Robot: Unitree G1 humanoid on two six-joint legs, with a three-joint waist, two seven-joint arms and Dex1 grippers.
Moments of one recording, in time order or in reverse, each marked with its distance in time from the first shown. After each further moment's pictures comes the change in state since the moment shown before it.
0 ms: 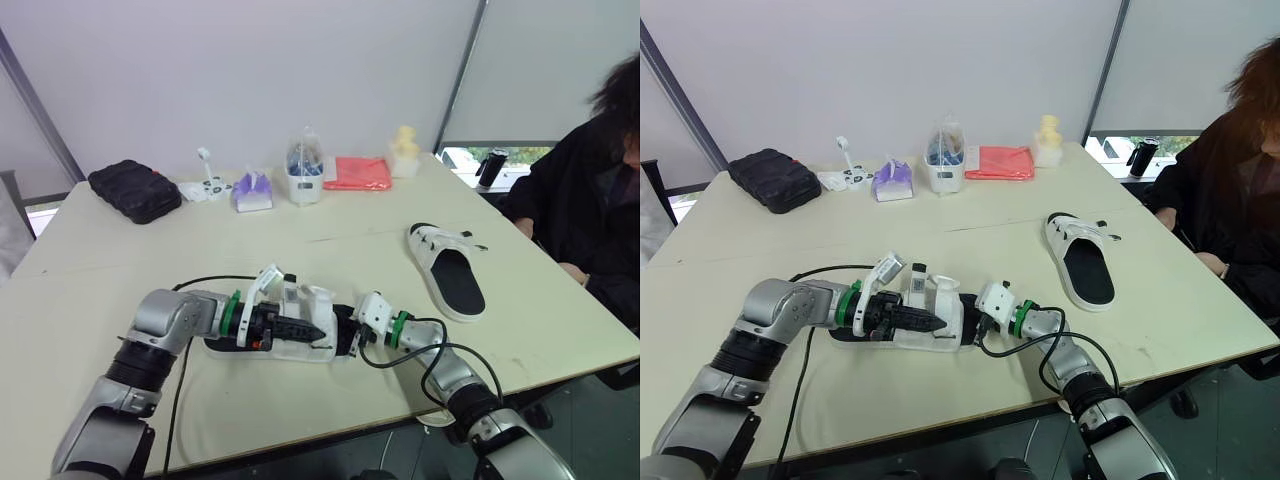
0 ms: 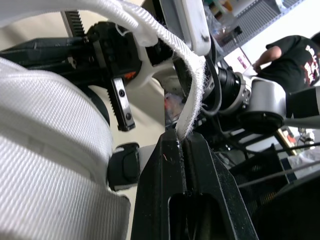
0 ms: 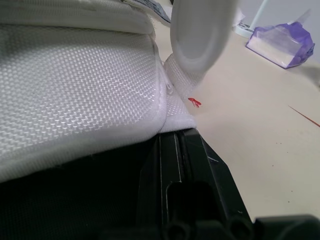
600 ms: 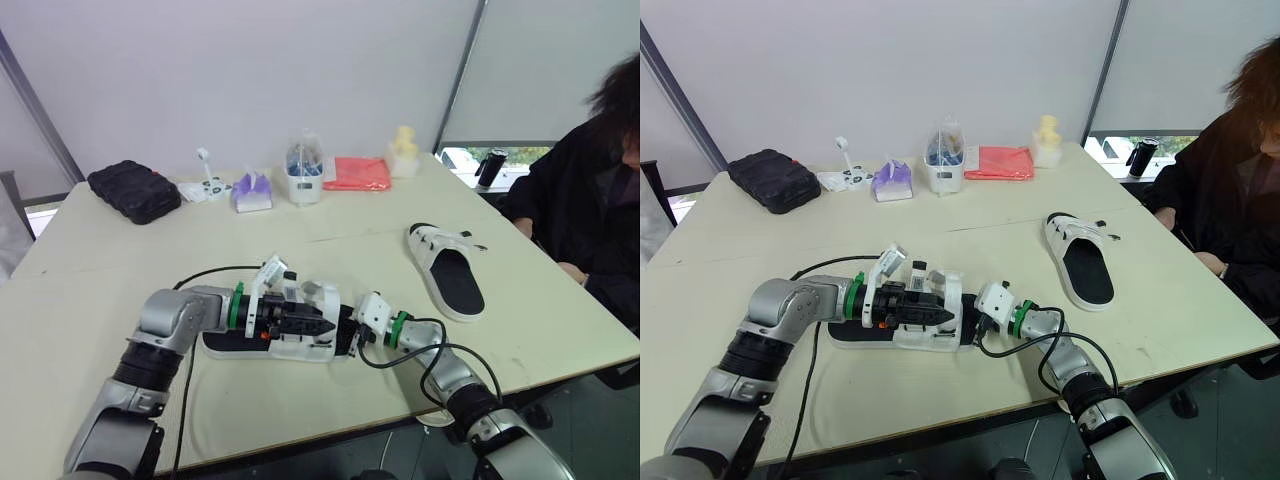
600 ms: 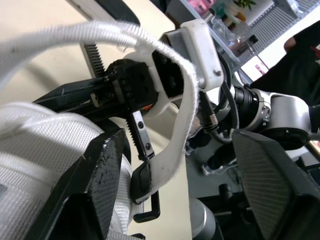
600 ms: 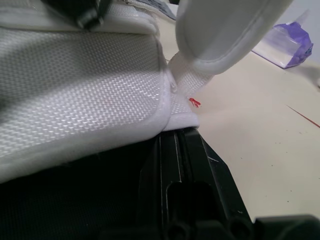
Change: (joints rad) left arm 0.033 -0.016 0.032 -0.076 0.036 -0.087 0.062; right arm 0.000 0.005 0.000 0.001 -0.006 0.000 -0.006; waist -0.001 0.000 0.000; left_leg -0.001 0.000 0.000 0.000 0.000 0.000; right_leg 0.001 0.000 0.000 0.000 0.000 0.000
